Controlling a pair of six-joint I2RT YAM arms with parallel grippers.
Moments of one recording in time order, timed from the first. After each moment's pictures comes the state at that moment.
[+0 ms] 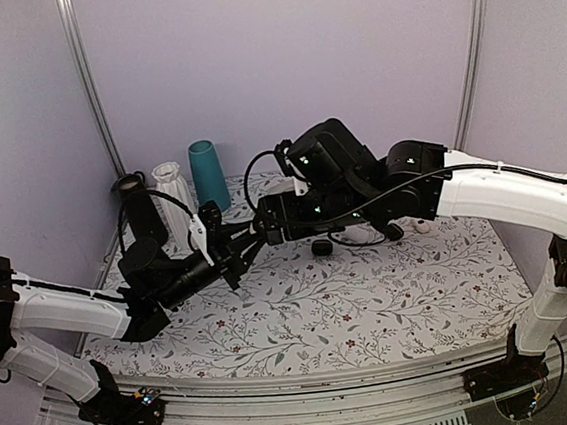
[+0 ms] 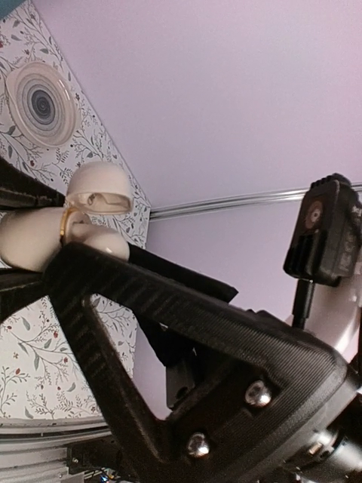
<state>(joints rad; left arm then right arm) -0.92 1.36 0.49 1.07 0.12 0.08 1.16 1.70 1.71 -0.66 0.29 0.64</state>
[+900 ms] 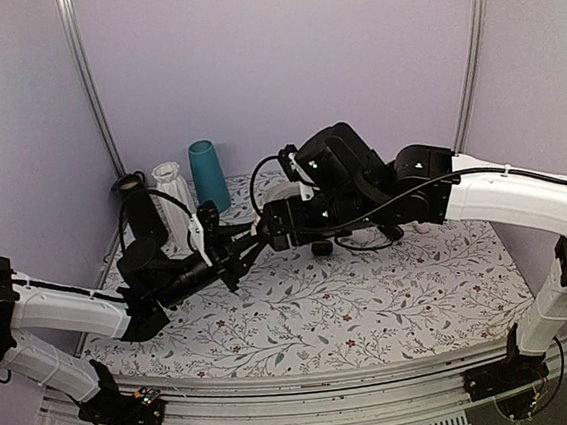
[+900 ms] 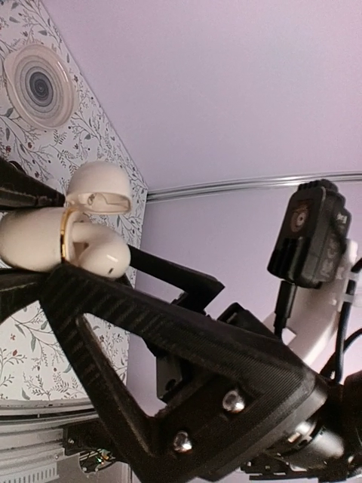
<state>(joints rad) -0.91 1.36 0.49 1.09 0.18 0.04 1.16 1.66 1.65 -0.64 0.25 0.64</state>
